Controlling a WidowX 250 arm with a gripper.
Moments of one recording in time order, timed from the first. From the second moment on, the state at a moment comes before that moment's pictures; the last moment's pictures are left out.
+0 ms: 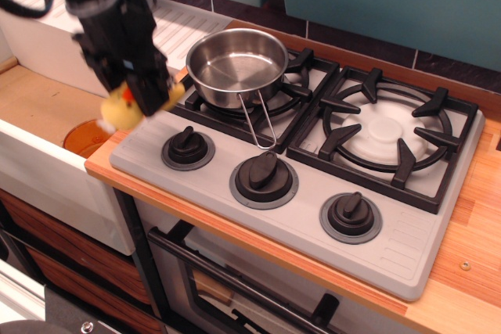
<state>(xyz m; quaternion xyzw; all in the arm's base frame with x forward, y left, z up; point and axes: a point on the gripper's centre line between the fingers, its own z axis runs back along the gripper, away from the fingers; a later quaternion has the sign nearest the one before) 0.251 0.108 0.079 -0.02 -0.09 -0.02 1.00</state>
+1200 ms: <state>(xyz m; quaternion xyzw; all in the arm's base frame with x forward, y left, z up) 0.342 0.078 0.124 -0.02 -0.07 -0.04 1.00</state>
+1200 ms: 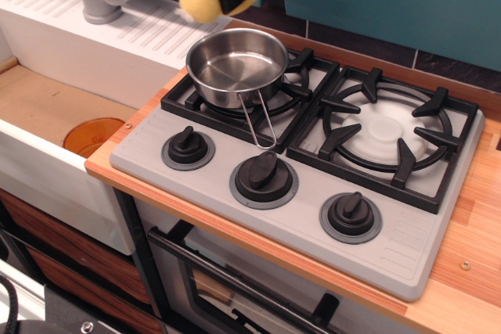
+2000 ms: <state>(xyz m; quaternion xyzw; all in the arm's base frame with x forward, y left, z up) 0.348 0.072 0.124 -0.01 -0.08 -0.04 1.00</state>
